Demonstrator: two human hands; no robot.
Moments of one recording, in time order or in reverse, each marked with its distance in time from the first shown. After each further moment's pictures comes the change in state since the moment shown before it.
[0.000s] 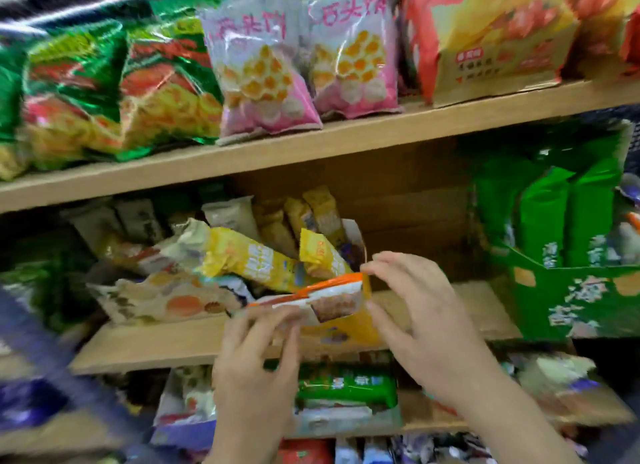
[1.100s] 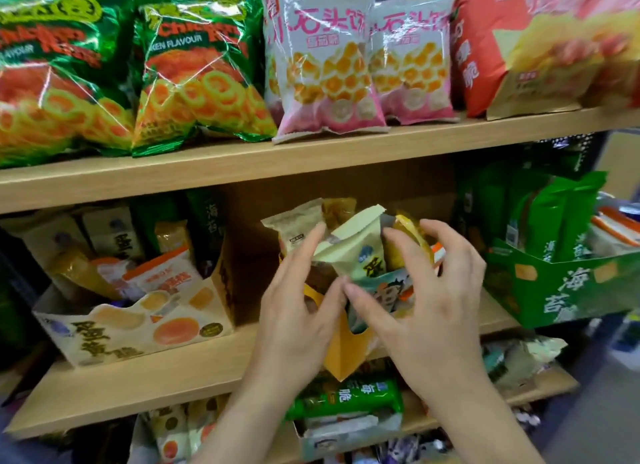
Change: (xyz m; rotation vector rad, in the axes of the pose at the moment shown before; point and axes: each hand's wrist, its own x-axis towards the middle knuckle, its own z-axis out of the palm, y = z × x) left_hand 0.072 -0.025 -0.007 -0.484 -0.427 -0.152; right_hand 0.024 -0.079 0.045 -0.312 0.445 0.200
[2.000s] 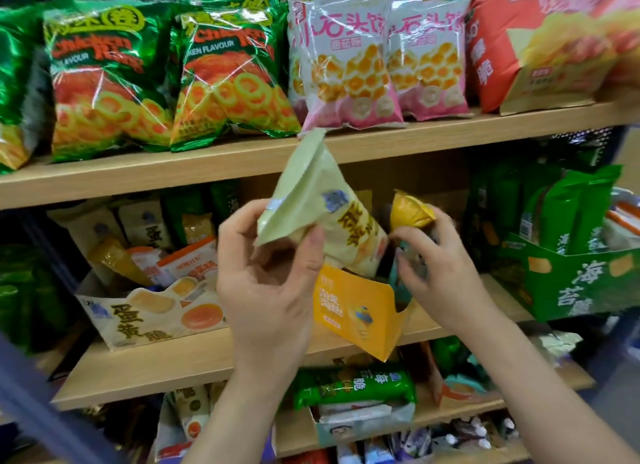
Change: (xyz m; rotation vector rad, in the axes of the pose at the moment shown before) left_hand -0.005 0.035 -0.034 -0.437 0.434 0.351; right_hand 0.030 0.059 0.030 0.093 -0.240 -0.200
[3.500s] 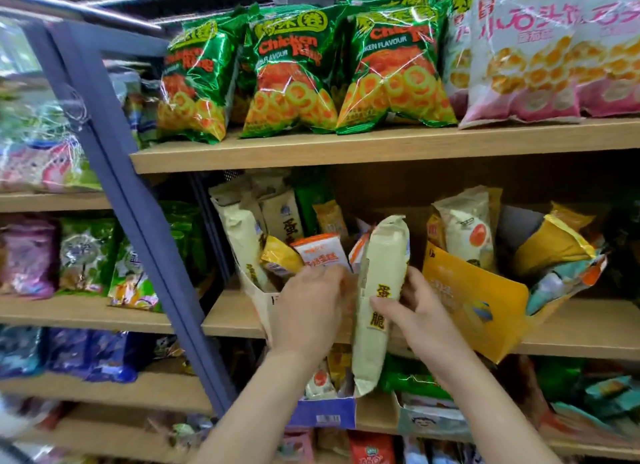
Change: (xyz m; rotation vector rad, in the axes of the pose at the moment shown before) left_hand -0.018 -0.041 -0.135 1.317 -0.517 -0.174; right_hand -0.027 -0.156 0.080 0.991 -0.449 0.543
